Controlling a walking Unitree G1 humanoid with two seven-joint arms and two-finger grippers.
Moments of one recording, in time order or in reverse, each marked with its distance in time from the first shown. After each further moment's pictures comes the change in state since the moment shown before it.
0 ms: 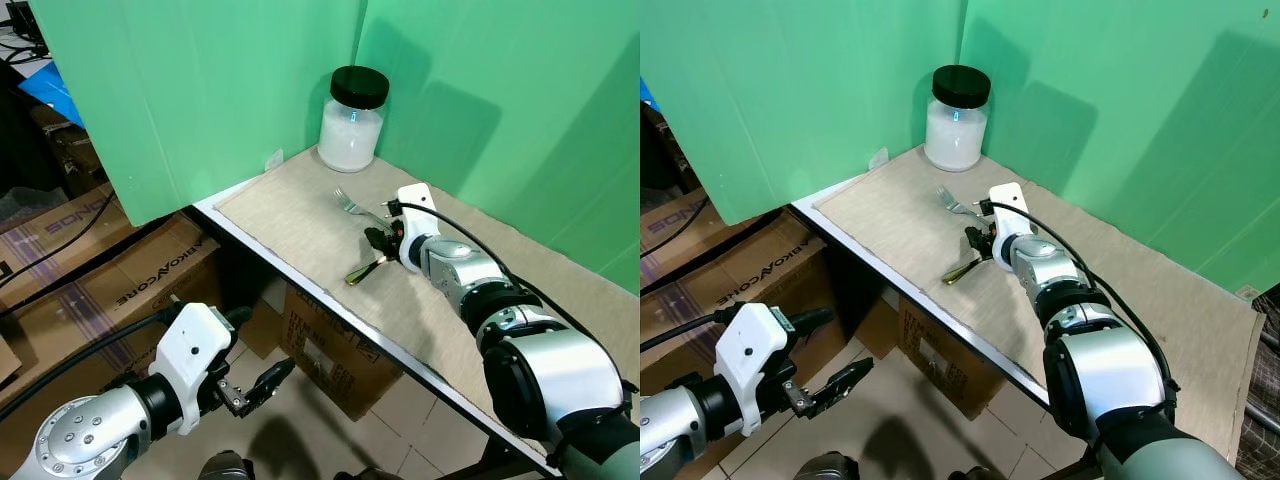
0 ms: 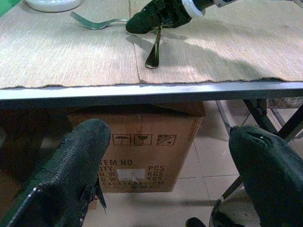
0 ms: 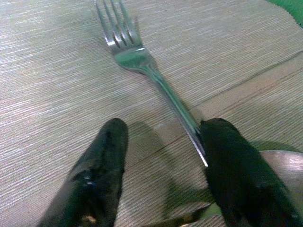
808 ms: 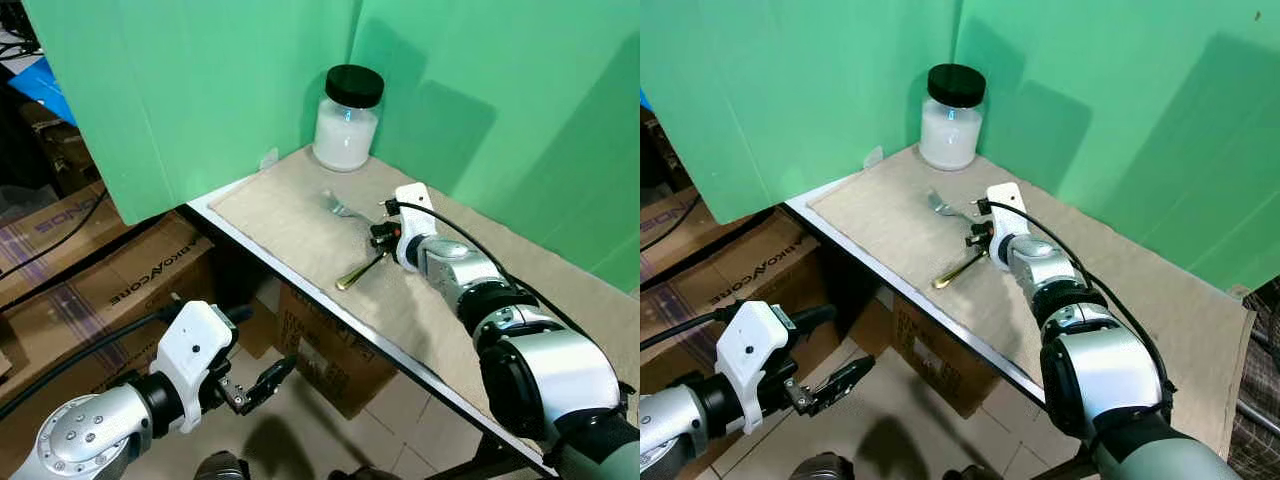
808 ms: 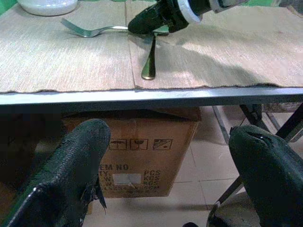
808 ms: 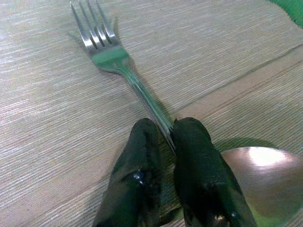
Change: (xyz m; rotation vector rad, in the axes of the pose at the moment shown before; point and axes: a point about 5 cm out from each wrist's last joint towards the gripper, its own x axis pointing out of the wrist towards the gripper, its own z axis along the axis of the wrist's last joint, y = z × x) left arm 0.001 0.000 0.002 -0.006 -0.012 -0.007; right arm 0.002 0.005 0.001 0.021 -0.005 0.004
